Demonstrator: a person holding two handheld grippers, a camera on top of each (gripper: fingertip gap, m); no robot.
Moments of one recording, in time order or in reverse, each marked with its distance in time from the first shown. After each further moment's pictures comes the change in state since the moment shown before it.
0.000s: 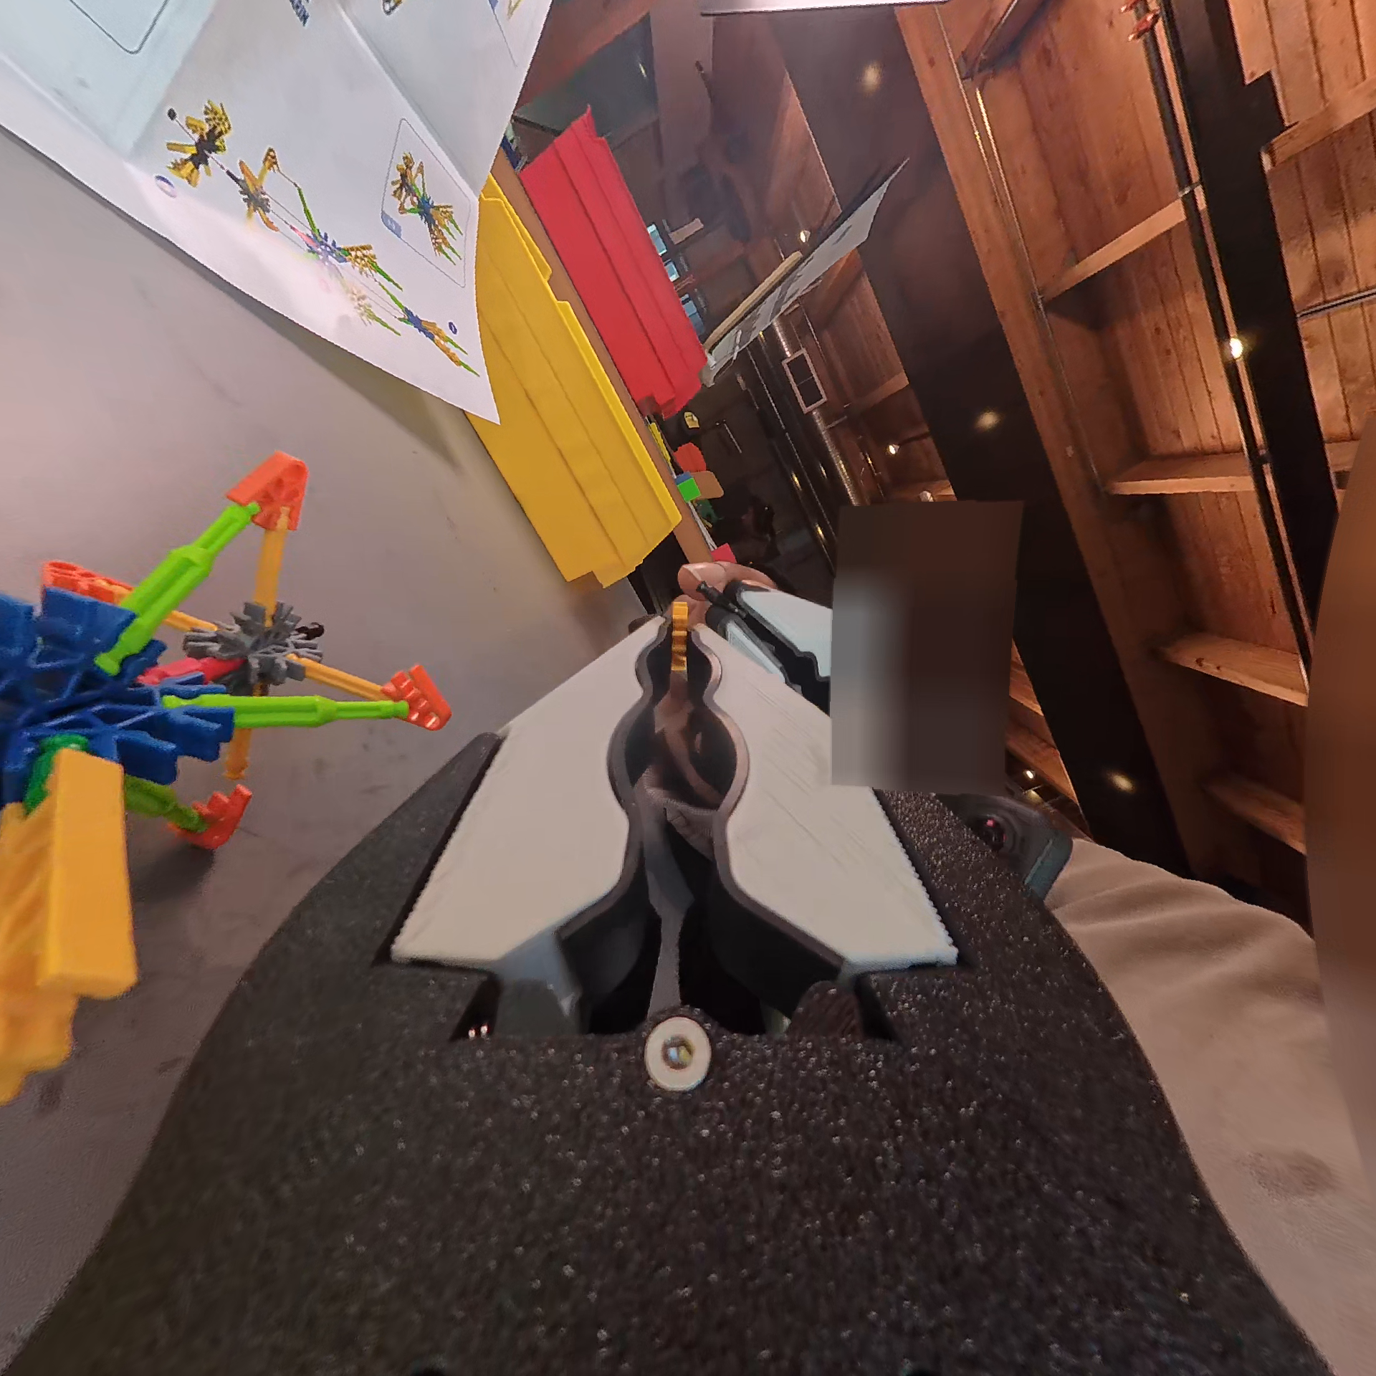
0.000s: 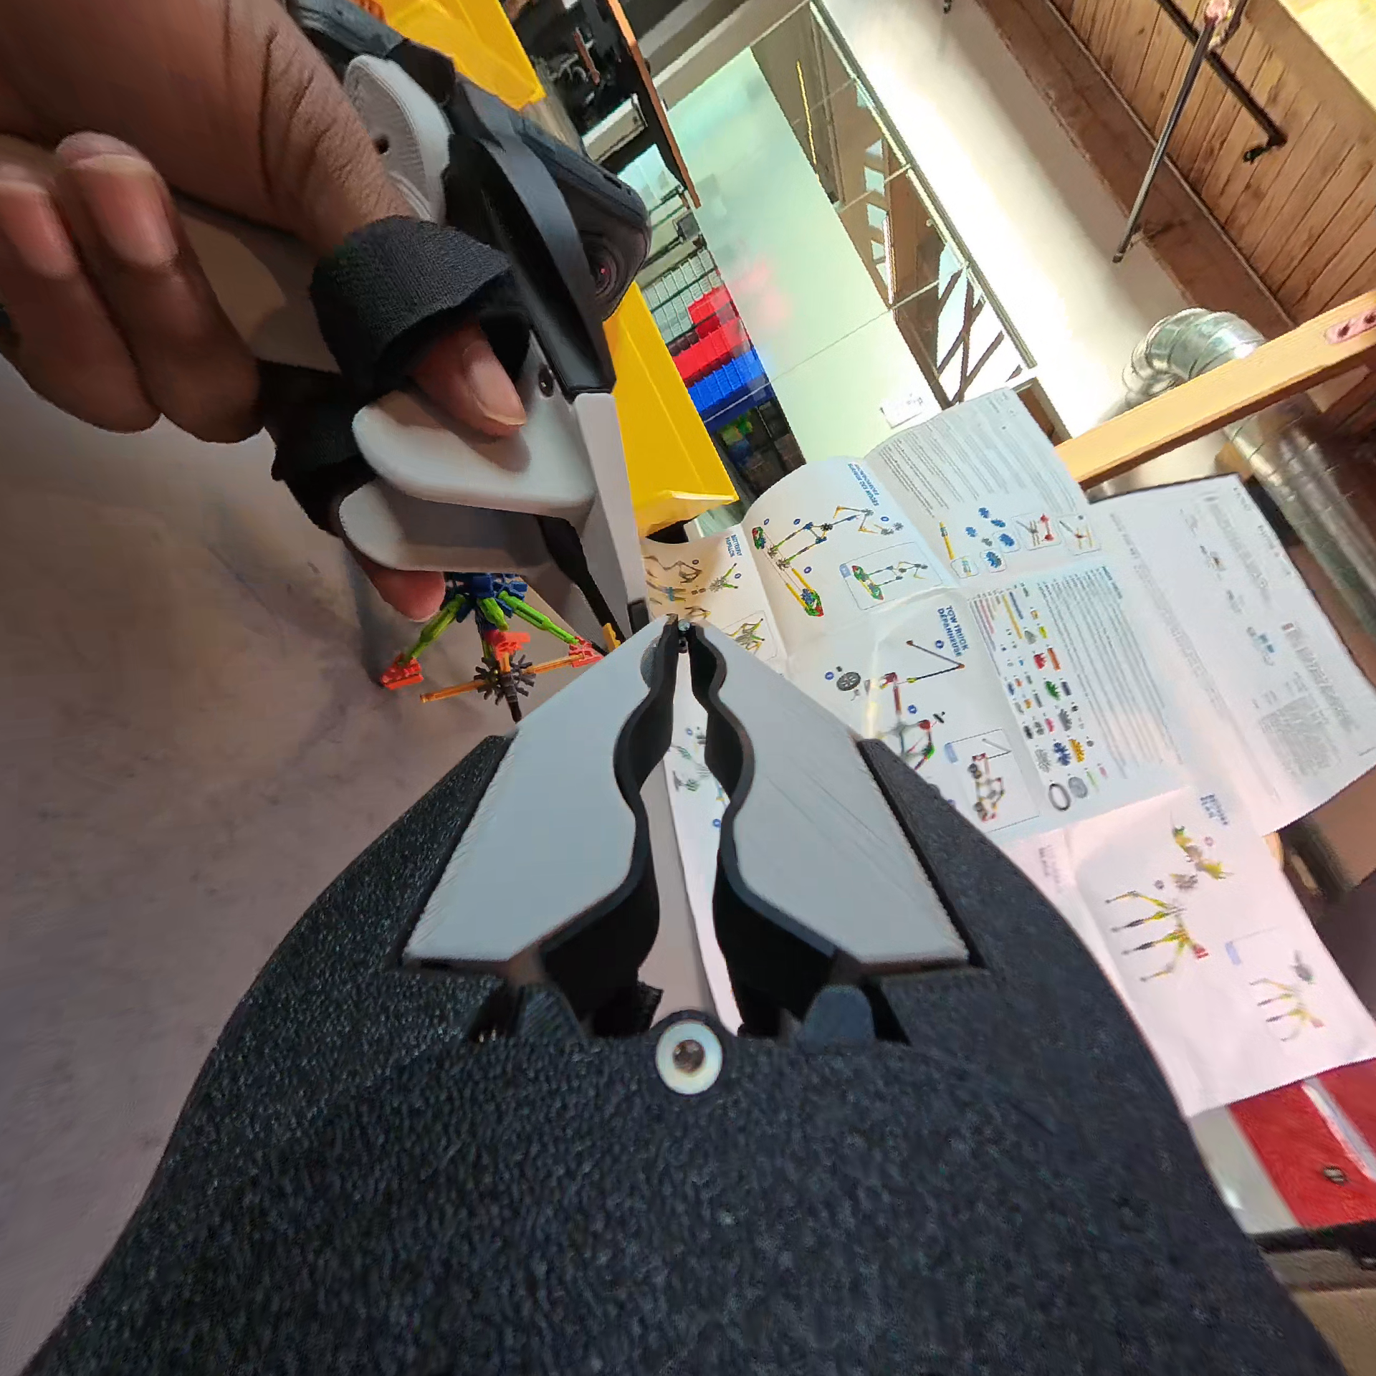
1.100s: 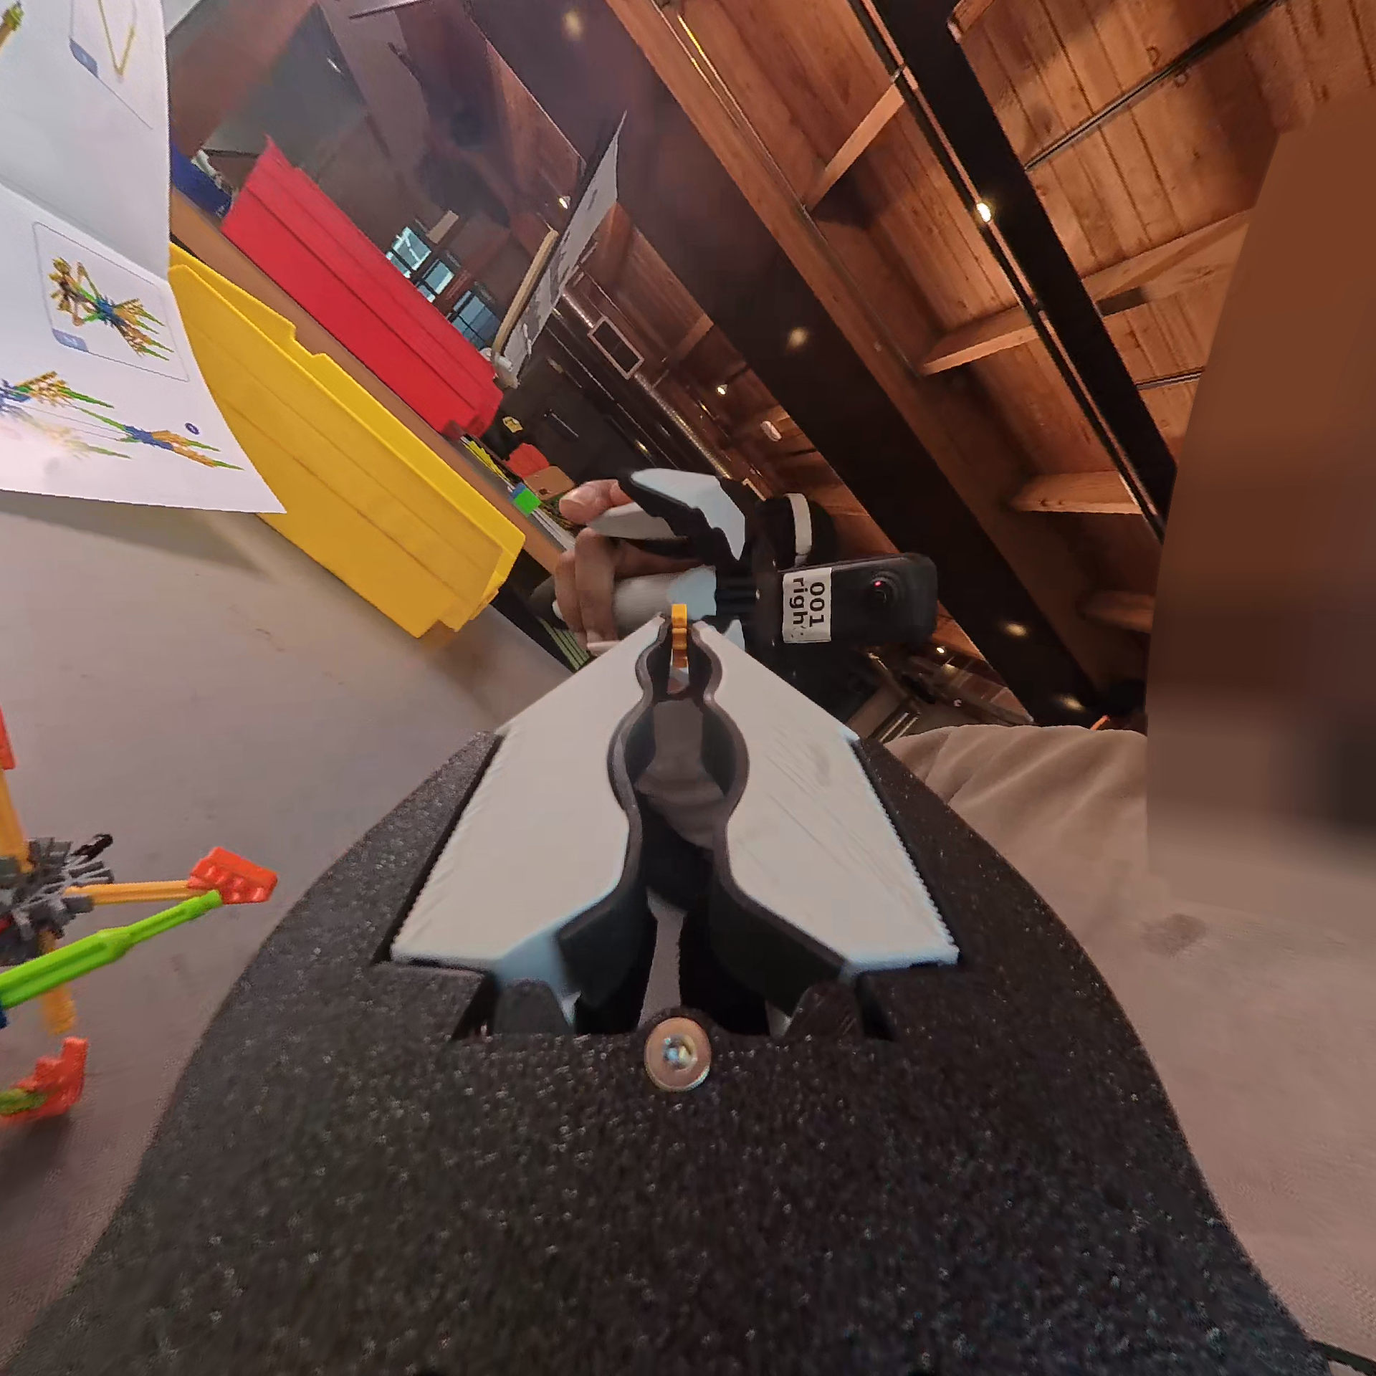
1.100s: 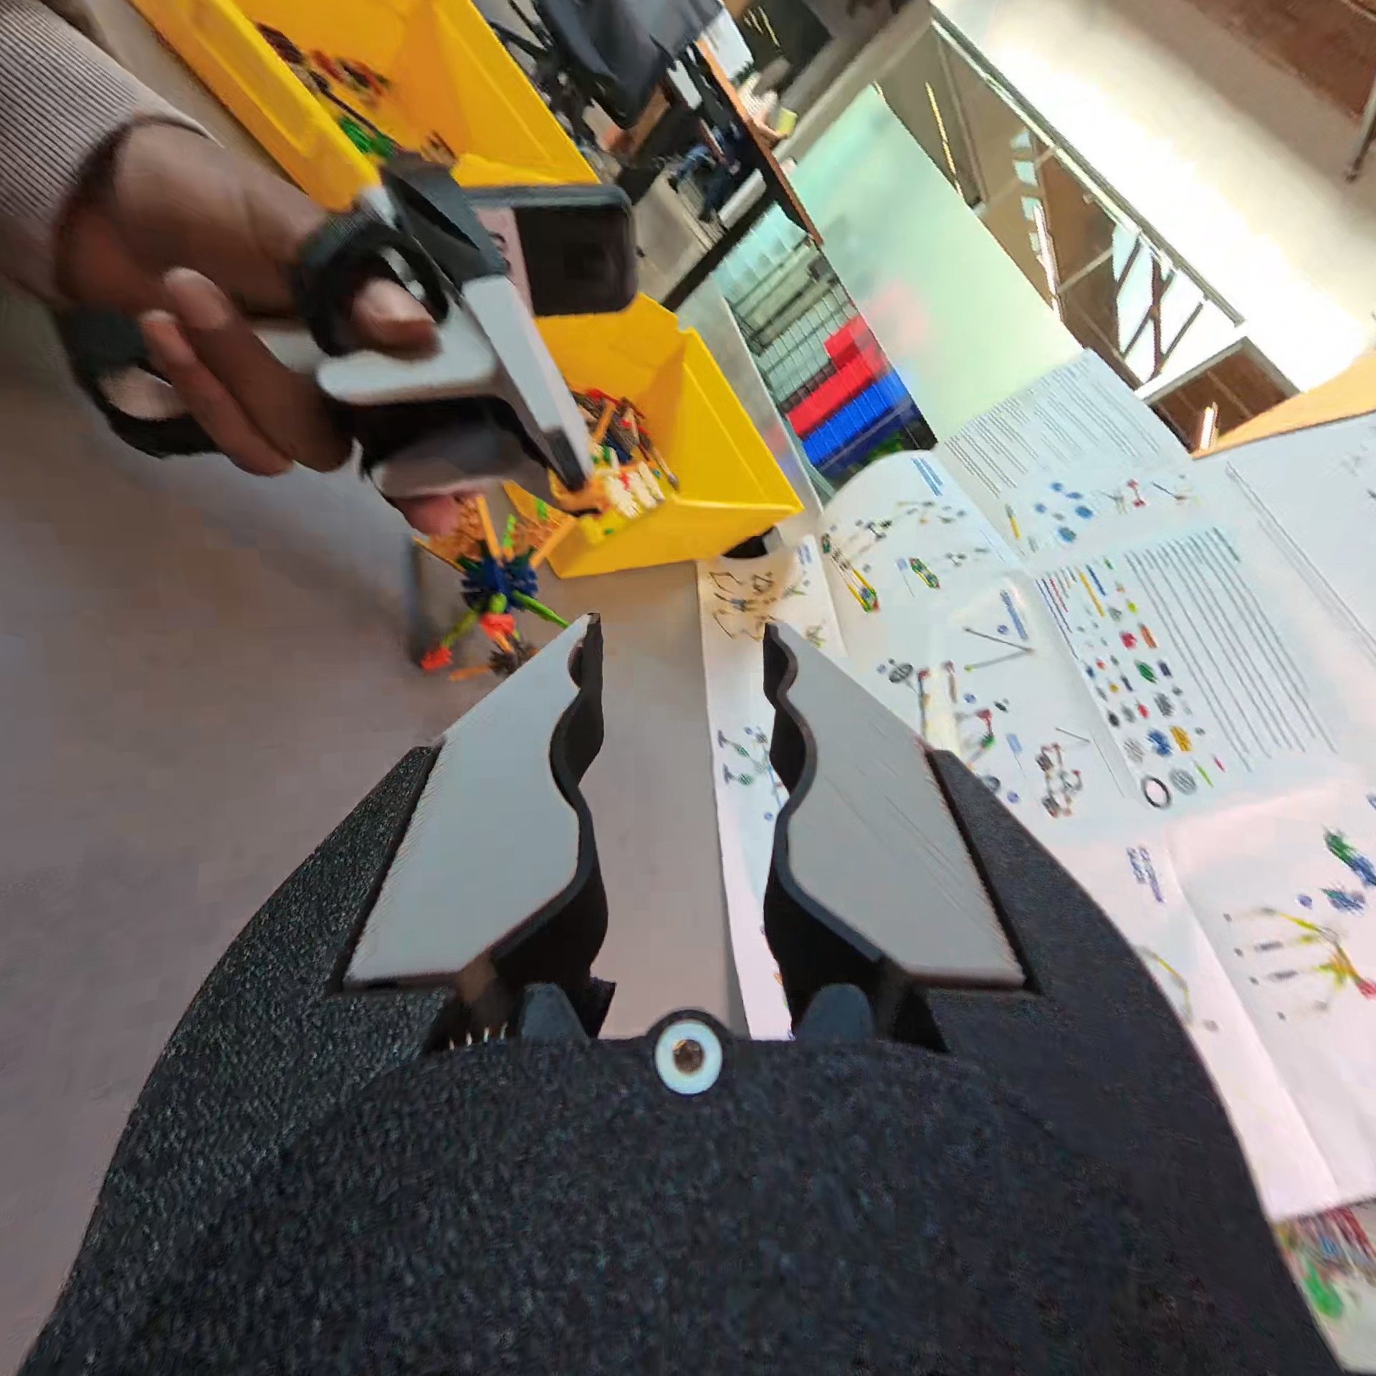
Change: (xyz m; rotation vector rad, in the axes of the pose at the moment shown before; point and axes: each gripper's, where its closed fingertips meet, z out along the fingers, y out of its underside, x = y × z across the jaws) left arm 0.052 -0.003 -0.005 -0.034 0.300 0.206; right arm 0.043 0.004 -0.031 0.065 -0.211 0.181
